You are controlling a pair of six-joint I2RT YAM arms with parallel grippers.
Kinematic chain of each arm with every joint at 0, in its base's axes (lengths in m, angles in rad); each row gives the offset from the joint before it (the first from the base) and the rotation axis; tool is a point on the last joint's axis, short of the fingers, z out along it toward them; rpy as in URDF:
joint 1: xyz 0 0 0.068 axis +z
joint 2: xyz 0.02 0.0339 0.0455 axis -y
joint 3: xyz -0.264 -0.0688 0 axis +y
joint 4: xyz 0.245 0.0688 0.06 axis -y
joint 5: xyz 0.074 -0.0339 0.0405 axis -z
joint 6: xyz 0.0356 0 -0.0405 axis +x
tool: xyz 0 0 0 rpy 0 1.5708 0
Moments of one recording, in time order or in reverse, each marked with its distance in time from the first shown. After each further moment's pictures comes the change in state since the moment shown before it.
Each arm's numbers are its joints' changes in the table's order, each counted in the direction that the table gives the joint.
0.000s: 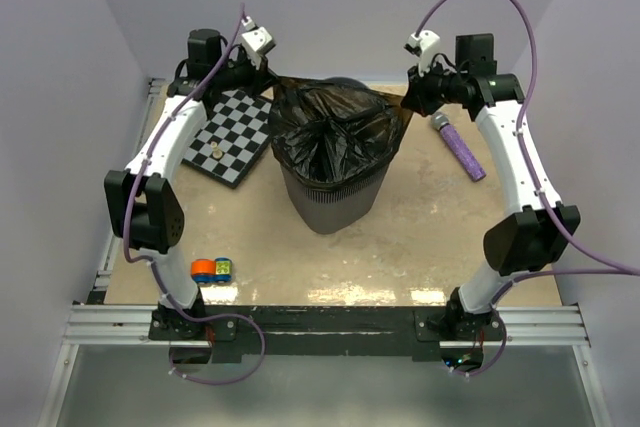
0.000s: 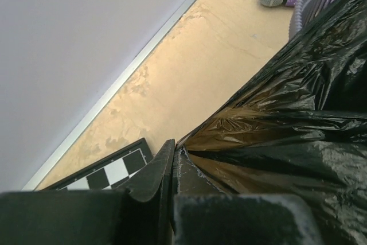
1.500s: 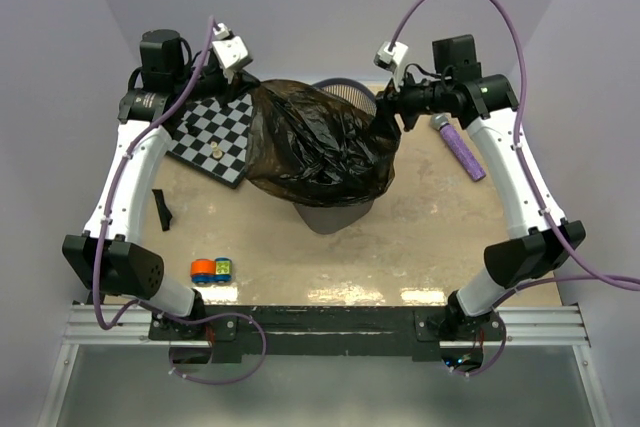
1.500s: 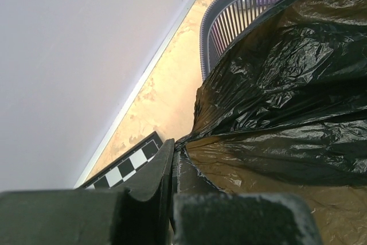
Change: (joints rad) left arm 0.042 0.313 0.057 -0.229 0.119 0.188; right arm 0.164 0.053 -0.094 -0.178 -0.194 -0.061
